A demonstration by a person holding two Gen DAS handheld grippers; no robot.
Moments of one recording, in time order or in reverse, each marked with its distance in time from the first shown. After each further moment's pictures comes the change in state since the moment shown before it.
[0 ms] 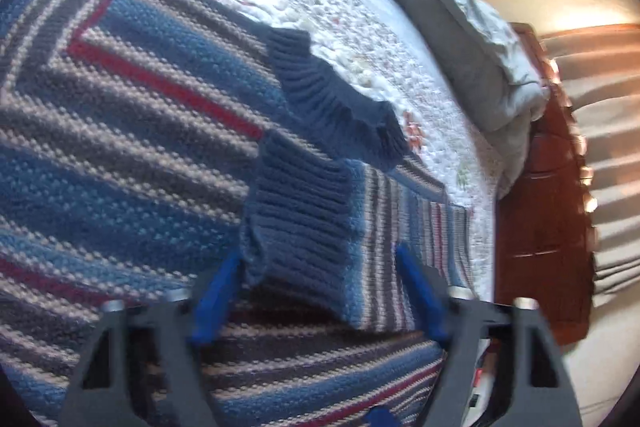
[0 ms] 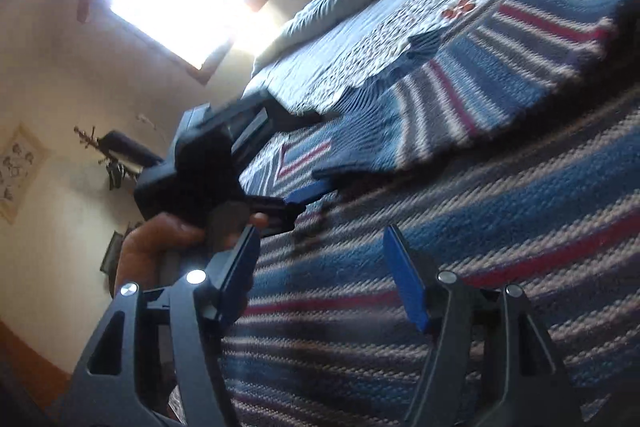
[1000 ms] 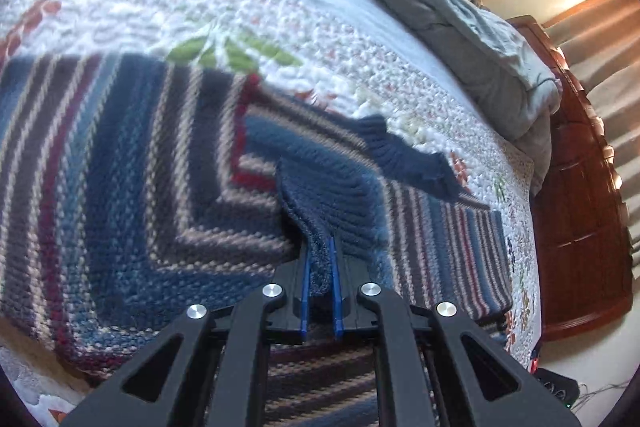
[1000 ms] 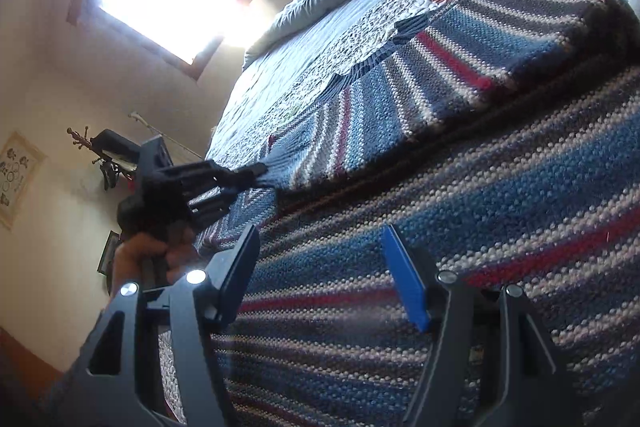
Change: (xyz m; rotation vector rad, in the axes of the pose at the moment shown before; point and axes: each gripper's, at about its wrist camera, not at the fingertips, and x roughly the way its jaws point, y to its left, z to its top) left arm -0.070 0.060 0.038 0.139 -0.096 0.119; right arm 0.010 -0.017 0.000 0.013 0.041 -0.018
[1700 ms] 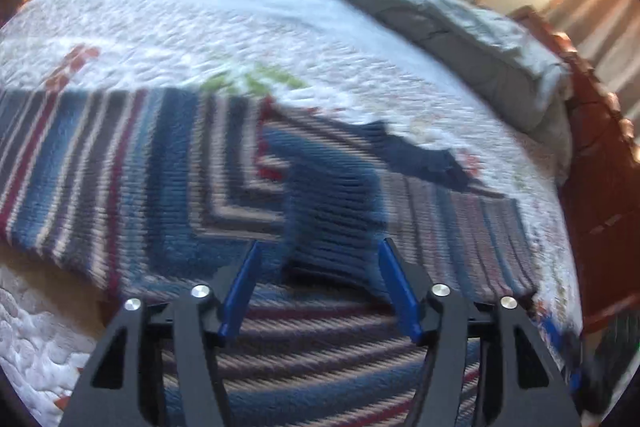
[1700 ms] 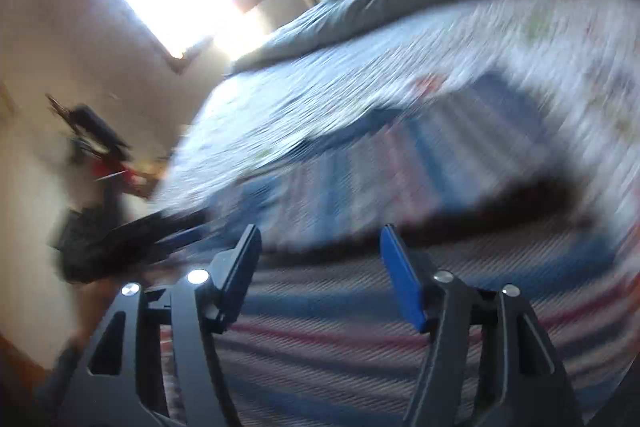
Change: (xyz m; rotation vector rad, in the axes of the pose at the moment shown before) left arm -0.044 -0.028 -0.034 0.117 -0.123 0.115; right arm -0.070 0.003 0.081 -0.210 -0.079 -0.233
